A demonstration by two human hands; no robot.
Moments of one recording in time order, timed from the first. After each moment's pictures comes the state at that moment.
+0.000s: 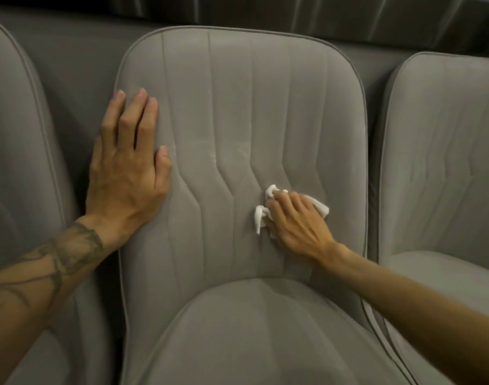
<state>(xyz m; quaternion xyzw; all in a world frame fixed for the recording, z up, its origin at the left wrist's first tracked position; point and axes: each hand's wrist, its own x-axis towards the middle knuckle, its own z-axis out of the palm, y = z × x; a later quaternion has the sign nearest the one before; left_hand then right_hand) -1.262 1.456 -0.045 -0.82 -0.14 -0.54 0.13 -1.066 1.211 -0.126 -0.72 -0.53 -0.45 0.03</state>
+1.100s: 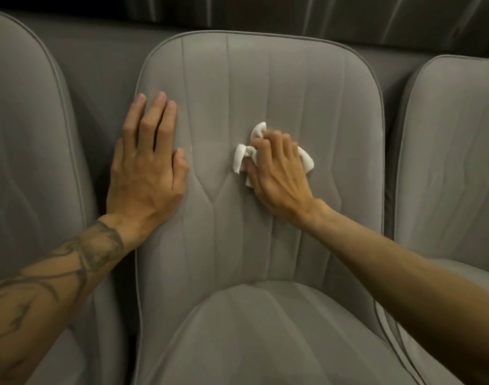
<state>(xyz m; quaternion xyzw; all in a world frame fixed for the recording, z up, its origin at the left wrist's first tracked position) -1.263 1.451 -0.042 -0.83 -0.15 -0.53 0.11 -1.085 1.287 -0.053 -0.69 -0.50 -0.48 0.21</state>
